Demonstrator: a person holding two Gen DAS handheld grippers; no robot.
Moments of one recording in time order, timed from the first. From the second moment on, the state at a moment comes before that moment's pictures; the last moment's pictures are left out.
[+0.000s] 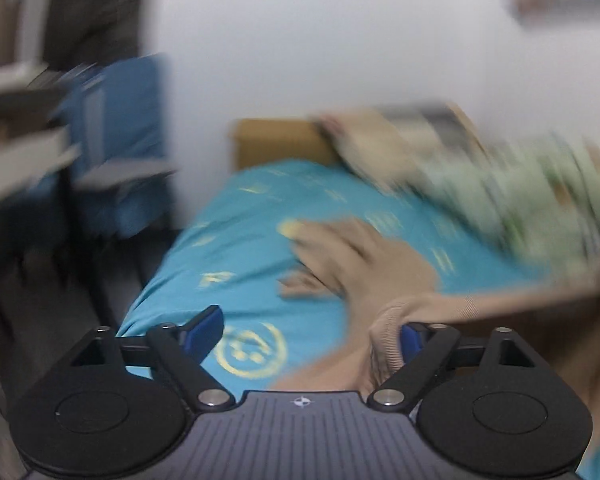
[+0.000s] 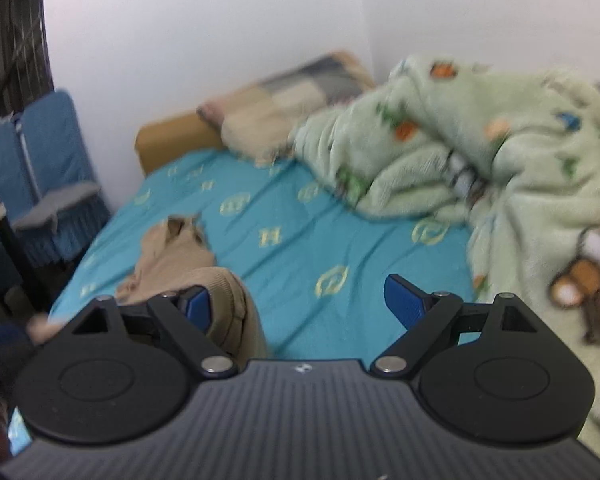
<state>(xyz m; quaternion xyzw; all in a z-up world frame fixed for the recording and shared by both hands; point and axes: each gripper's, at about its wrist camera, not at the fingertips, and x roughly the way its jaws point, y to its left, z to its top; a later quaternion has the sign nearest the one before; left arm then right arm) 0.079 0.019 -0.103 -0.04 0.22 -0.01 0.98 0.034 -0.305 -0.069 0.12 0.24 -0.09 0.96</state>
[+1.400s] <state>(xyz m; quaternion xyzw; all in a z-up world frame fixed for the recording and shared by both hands) -0.076 0.013 0.414 -0.01 -0.16 -0.03 0.99 -0.061 -0.326 0.401 0.01 -0.09 -0.05 1.00</state>
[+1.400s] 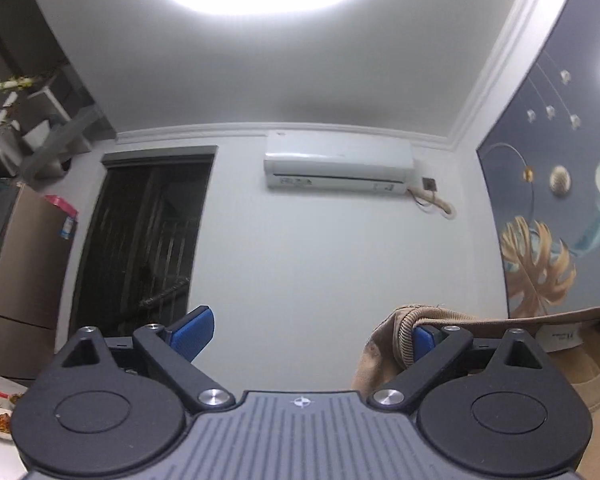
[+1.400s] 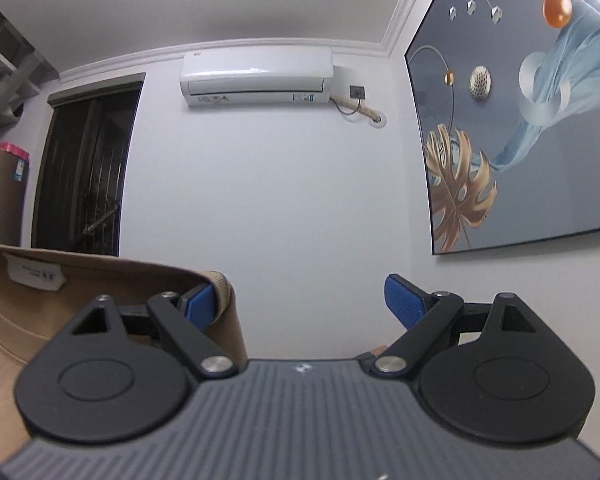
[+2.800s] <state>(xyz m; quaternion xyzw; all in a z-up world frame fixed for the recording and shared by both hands) 0.603 0.070 -0.190 -0.03 0.40 -0.03 0.91 0.544 -0.258 -0.160 0.05 0.35 0.05 0.93</state>
